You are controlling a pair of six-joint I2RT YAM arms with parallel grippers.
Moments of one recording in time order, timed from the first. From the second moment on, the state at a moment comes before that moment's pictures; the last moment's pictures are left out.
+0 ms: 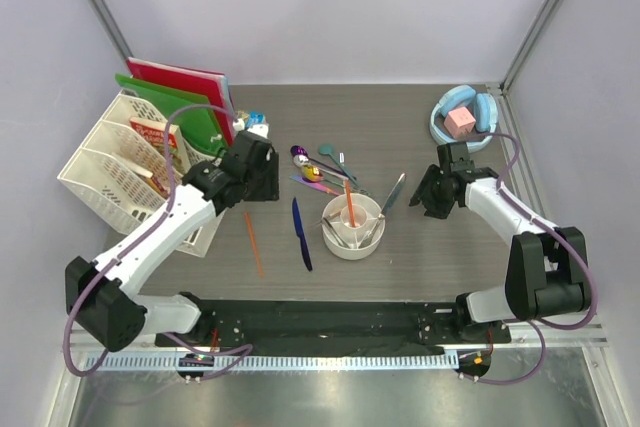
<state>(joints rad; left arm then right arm) -0.59 1.27 1.17 -0.73 -0.22 -0.44 0.13 1.40 0.86 -0.55 -0.05 0.67</state>
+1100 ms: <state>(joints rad) -0.42 1.65 0.97 -0.79 -0.09 -0.62 0.13 1.40 0.88 -0.55 -0.06 0.66</state>
